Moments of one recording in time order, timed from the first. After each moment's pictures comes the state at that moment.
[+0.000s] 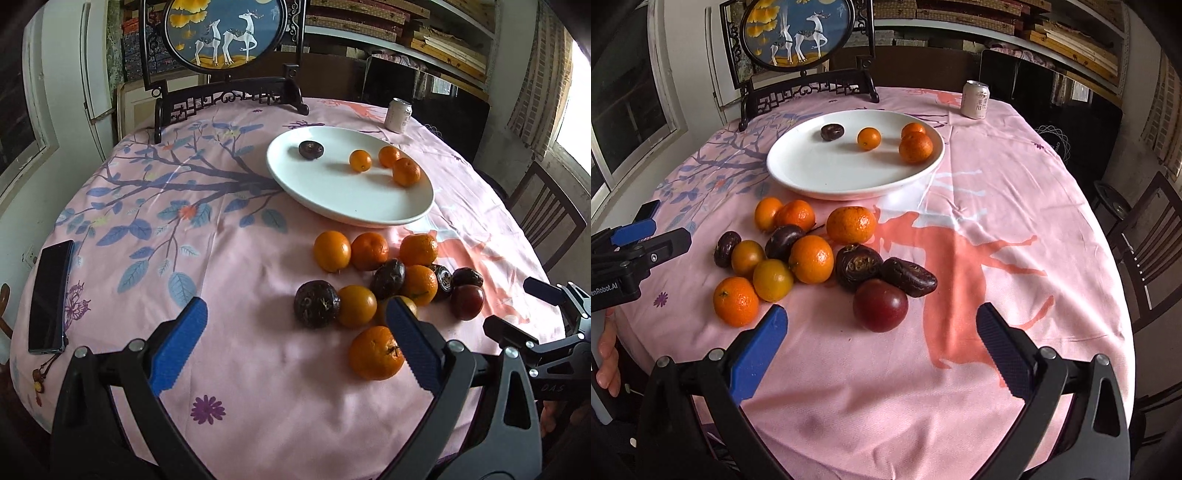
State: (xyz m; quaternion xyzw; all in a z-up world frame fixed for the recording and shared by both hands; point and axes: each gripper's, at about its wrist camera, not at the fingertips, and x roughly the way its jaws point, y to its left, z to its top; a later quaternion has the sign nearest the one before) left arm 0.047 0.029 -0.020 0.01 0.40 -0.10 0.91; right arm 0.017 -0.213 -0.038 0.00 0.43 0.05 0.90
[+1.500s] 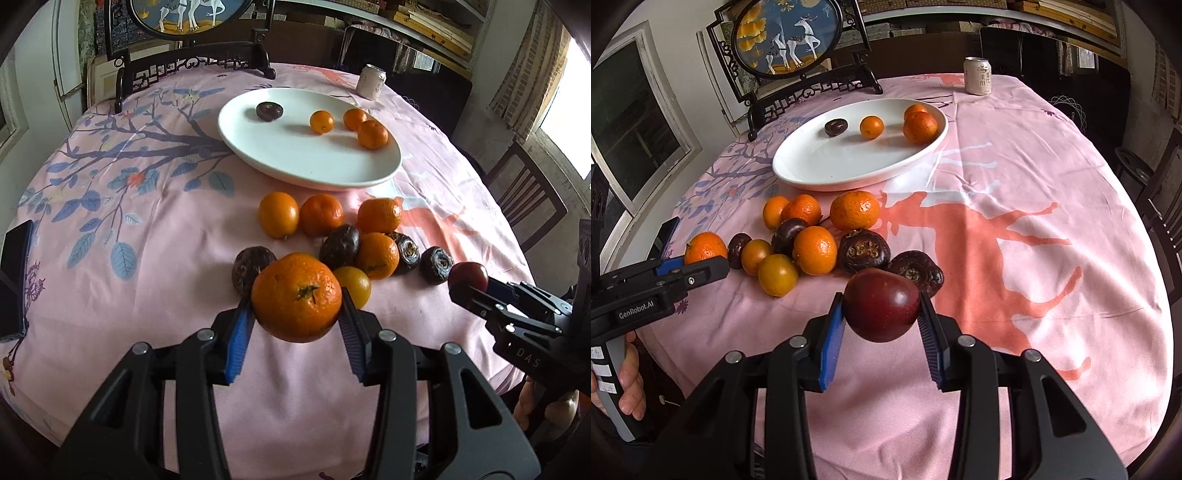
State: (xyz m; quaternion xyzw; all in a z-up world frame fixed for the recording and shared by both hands) left arm 0.052 -0.002 -0.032 -0.01 0.46 -0.15 0.87; right arm 0.018 -0.232 -0.050 0.07 0.44 0.10 0.89
